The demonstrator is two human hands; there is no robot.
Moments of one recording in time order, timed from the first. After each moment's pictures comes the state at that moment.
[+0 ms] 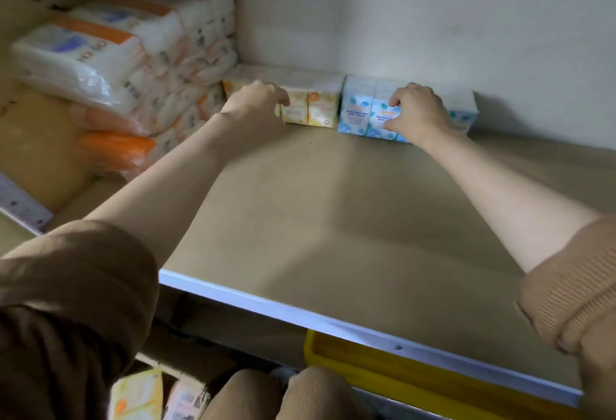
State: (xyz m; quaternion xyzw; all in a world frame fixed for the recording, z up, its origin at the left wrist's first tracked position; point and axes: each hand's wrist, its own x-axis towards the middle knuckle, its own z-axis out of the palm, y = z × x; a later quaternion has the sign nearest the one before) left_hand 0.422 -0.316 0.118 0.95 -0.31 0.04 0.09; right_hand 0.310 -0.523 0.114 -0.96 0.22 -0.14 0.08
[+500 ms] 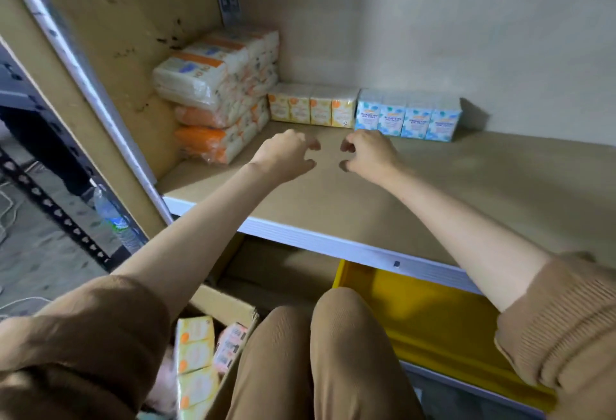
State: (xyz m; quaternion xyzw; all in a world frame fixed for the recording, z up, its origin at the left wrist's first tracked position) left_hand 0.265 -0.242 0.129 0.94 -0.33 0.04 0.08; right_hand 0.212 -0.386 0.118 -0.98 0.10 -0.12 0.15
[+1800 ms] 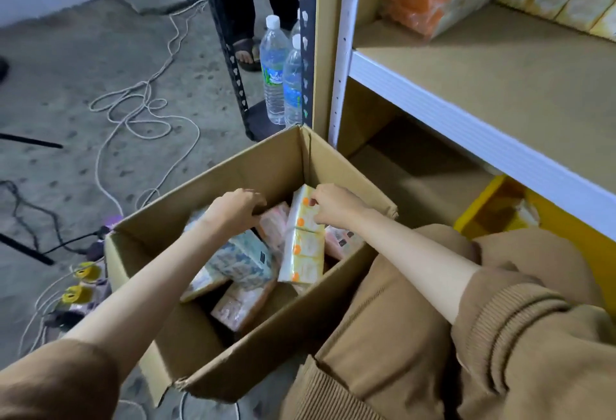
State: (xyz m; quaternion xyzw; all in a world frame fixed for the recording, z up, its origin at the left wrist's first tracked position) left_hand 0.143 0.088 -0.074 0.98 -0.03 -0.20 0.03; right_hand 0.176 -0.096 -0.073 -0.94 -0.23 0.22 0.09
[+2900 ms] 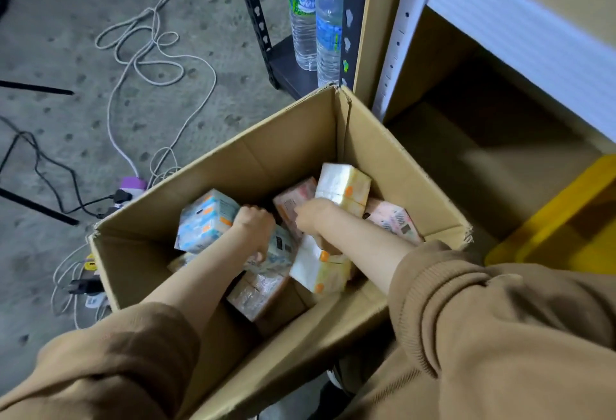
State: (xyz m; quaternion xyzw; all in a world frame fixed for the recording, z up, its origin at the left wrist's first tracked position) left_hand 0.180 0.094 -0.189 0.86 -0.05 -0.46 -0.21; right_hand 0.224 -0.005 -0.189 -0.73 -0.52 0.35 -0.28
